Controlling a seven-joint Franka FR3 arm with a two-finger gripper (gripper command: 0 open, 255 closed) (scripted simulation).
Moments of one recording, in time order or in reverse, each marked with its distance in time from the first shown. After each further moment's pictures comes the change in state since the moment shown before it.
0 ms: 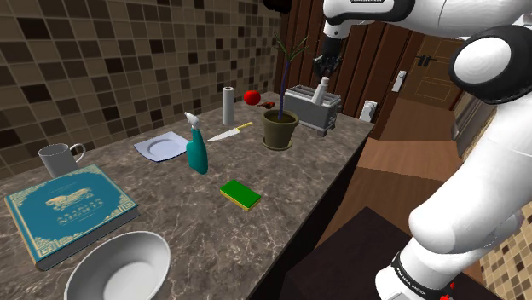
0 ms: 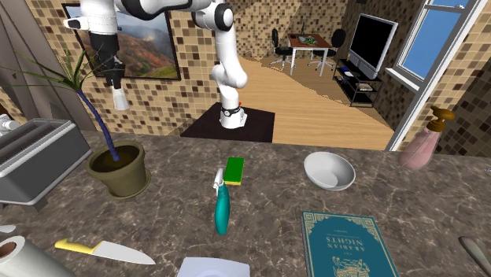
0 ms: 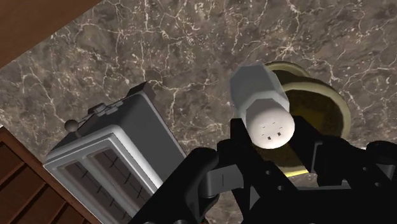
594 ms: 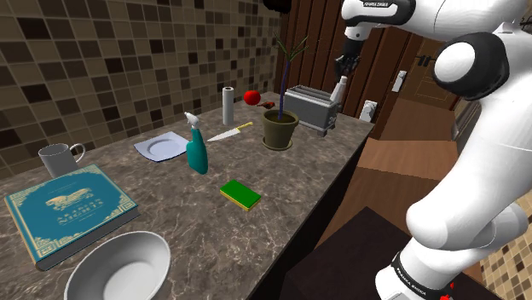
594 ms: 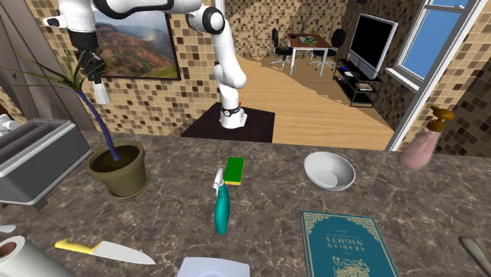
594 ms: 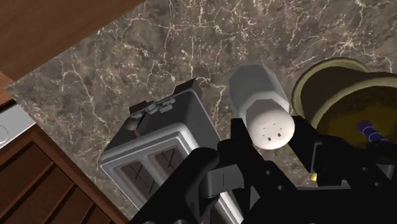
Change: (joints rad) arm -0.107 0.103 -0.086 0.125 0.033 -0.012 -0.197
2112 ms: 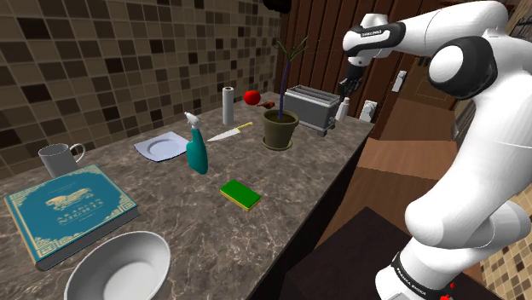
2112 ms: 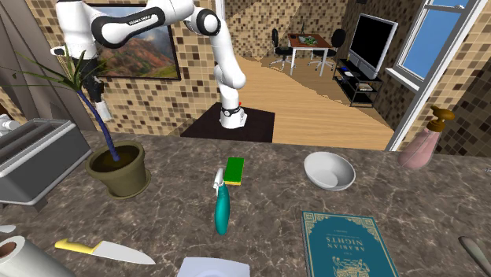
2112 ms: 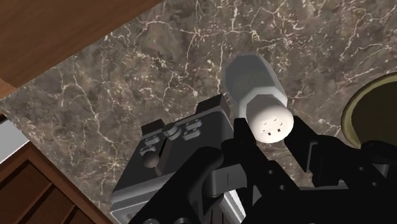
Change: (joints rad) arm -0.062 0.048 -0.038 -0.177 0.022 0.227 -0.098
